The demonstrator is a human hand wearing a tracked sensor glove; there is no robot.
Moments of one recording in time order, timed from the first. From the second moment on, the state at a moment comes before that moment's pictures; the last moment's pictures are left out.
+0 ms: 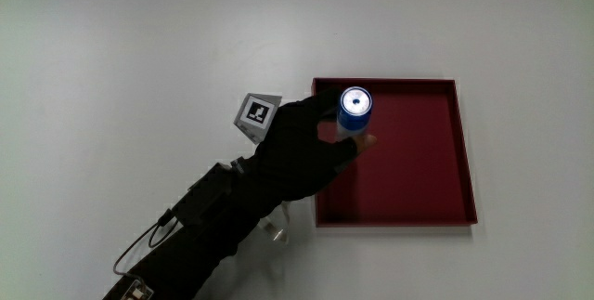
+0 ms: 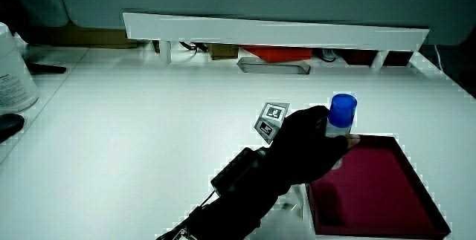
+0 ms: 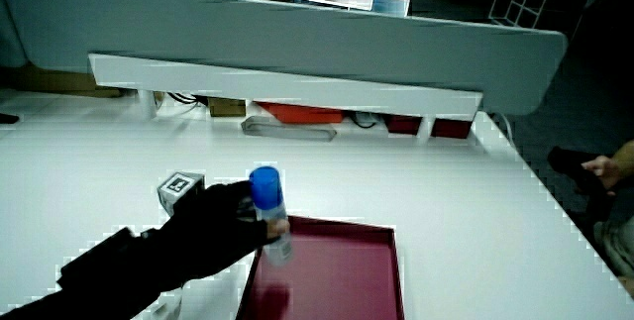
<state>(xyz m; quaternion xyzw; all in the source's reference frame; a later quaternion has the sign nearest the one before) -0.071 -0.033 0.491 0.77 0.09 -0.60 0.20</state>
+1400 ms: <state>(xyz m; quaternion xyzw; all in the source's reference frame) -0.102 -0.015 0.476 0.72 0.11 -0.62 0.30</state>
